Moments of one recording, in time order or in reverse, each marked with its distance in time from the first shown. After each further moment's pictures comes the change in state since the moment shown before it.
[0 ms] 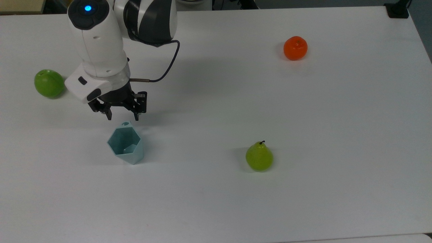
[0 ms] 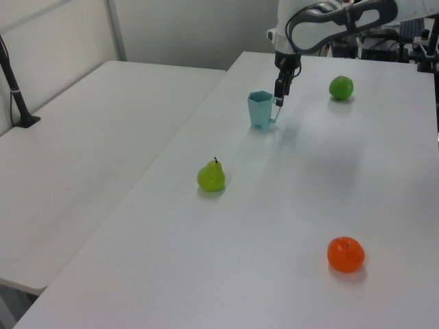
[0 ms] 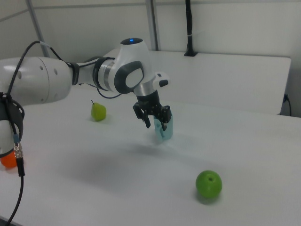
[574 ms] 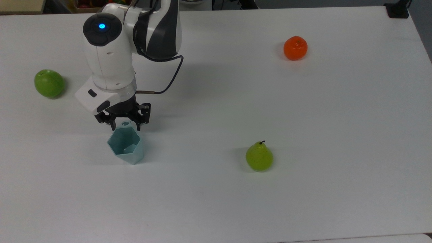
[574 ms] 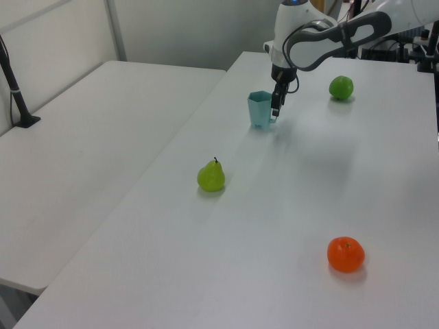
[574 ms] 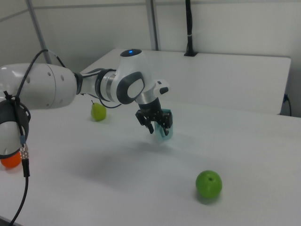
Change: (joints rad) arm 0.008 0.043 0.003 -0.037 -0.028 0.126 0.000
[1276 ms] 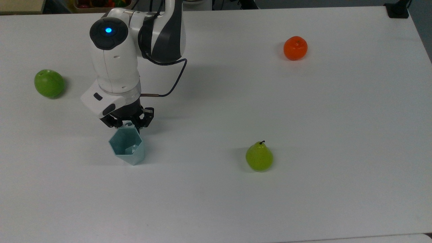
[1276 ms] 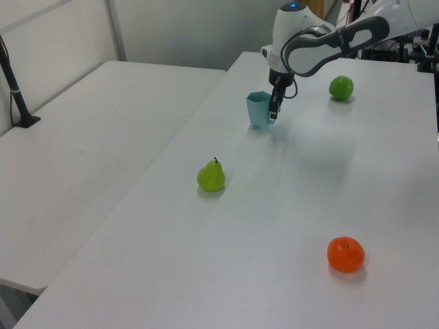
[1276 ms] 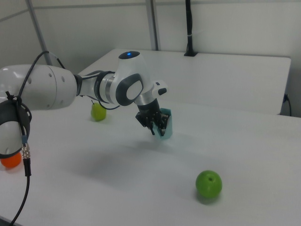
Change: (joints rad) arm 0.012 0.012 0.001 -0.002 0.000 0.026 0.000
